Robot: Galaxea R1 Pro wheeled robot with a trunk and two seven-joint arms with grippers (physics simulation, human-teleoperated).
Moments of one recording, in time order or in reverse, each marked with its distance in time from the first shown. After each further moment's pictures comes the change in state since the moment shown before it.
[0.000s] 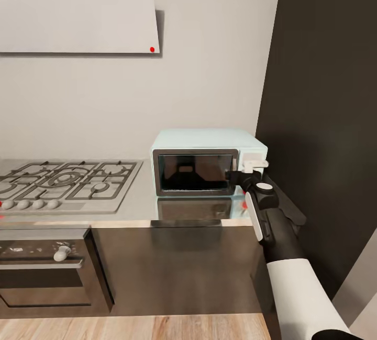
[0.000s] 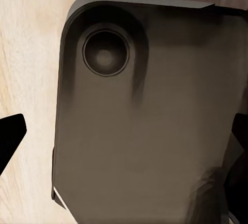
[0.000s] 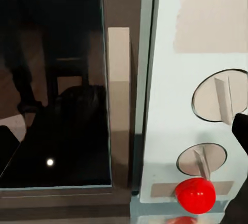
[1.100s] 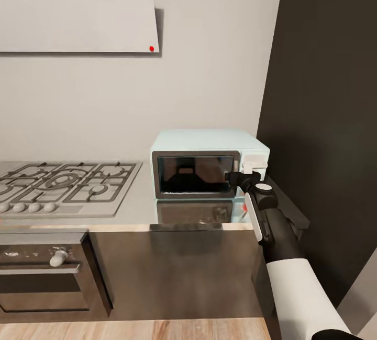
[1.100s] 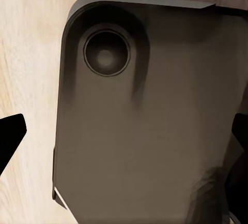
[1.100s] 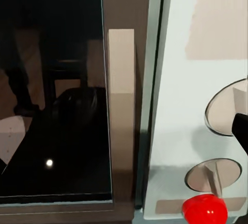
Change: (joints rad) left arm 0.000 0.001 0.000 0.000 0.000 0.000 0.000; right arm 0.000 -0.001 0.001 0.014 -0.005 -0.007 -0.002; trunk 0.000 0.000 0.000
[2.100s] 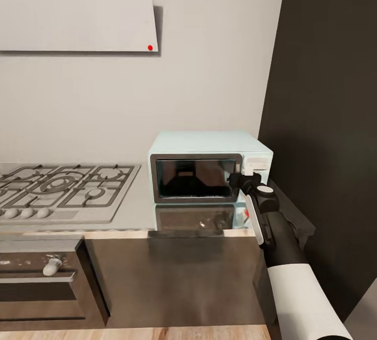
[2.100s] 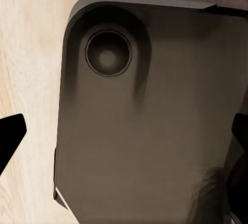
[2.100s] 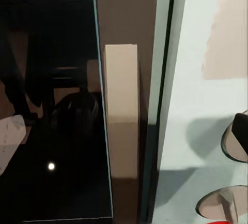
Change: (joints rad) left arm 0.000 0.002 0.000 0.000 0.000 0.000 0.000; right arm 0.025 0.000 0.001 -0.036 -0.013 0.004 0.000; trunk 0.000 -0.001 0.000
